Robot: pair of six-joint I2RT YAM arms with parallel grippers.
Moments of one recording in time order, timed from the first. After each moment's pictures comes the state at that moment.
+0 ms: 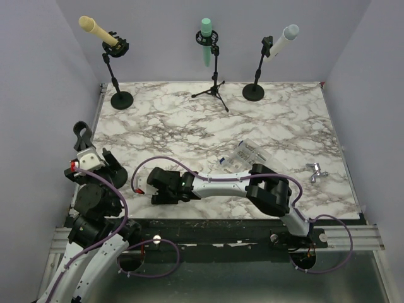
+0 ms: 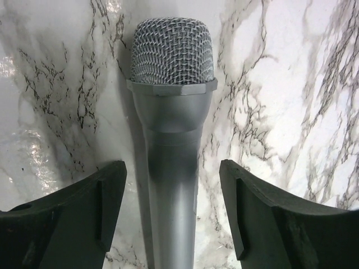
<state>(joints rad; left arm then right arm) -0.51 0.20 0.60 -0.22 -0.99 0.11 1.29 2.16 1.58 -0.34 0.23 -0.44</state>
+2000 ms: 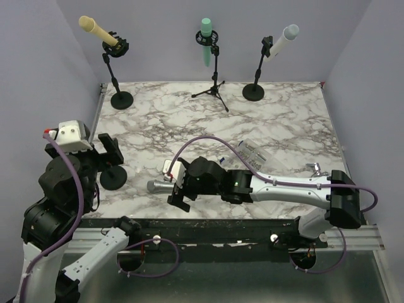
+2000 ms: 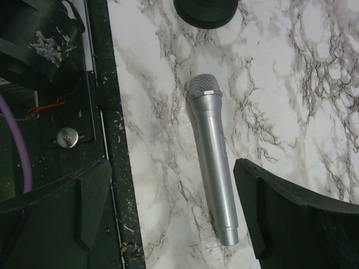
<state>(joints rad) -0.50 0.58 1.36 -0.93 -0.62 -0.21 1.29 1.55 1.17 -0.12 -0.03 -0.15</state>
